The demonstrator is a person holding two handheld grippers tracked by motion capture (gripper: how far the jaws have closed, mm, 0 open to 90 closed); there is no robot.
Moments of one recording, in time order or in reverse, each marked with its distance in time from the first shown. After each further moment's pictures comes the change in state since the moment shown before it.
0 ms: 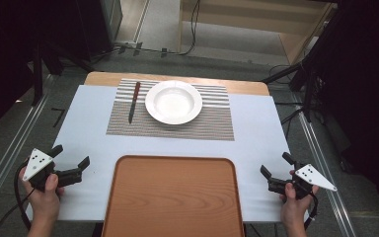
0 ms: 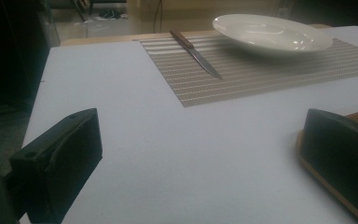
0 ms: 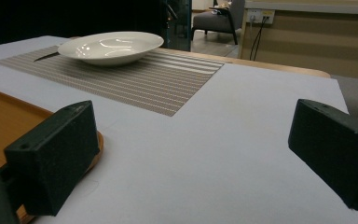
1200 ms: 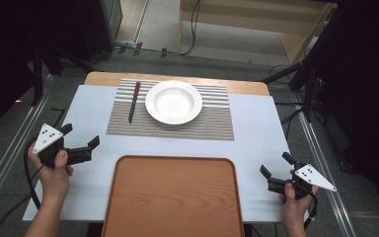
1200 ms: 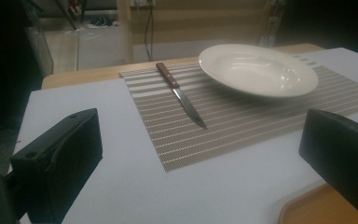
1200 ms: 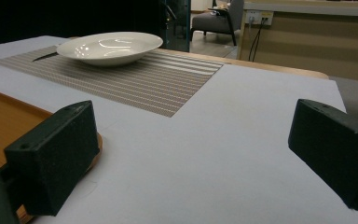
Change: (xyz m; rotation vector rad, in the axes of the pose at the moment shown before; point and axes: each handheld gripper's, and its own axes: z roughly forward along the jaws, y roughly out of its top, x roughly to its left) left arm -0.015 0.063 0.033 -0.004 -0.035 0.013; right arm 0.001 0.000 0.001 -0.004 -0.007 -0.006
